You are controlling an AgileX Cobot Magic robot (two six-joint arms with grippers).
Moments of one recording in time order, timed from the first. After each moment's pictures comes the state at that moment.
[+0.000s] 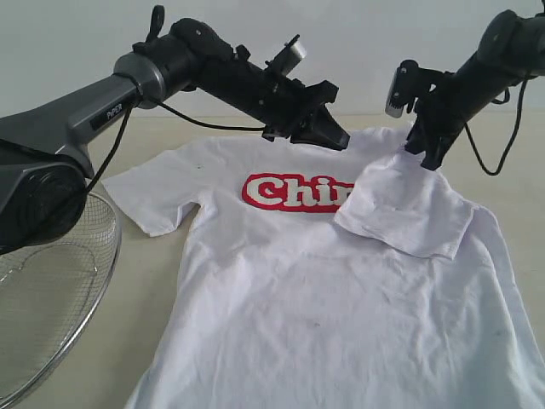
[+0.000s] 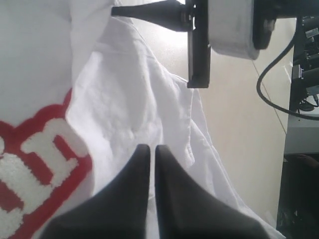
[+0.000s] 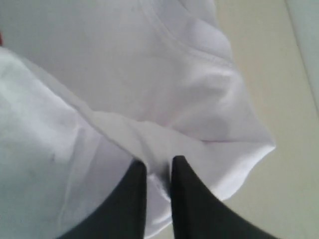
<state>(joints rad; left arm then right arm) -0.39 2.71 -2.57 -1.00 1.21 0.42 -0.11 2.34 -1.88 0.33 0.74 -1.45</state>
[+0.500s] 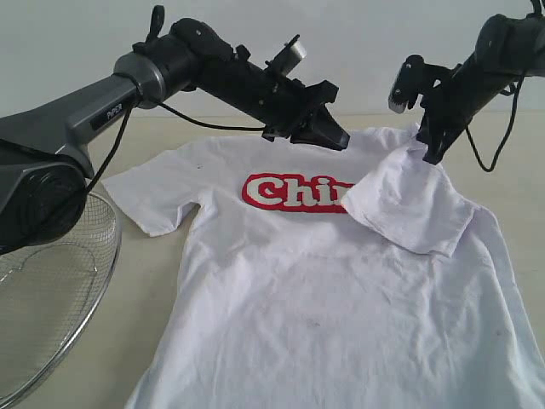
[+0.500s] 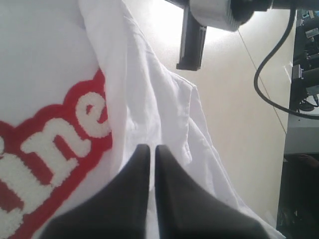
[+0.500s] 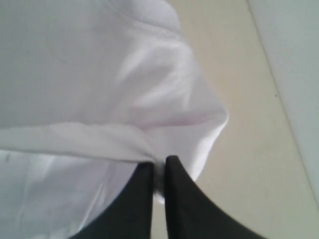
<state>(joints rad) -0.39 2.71 -2.57 -1.00 1.21 0.42 -0.10 2.33 -1.88 0.16 0.64 -1.25</state>
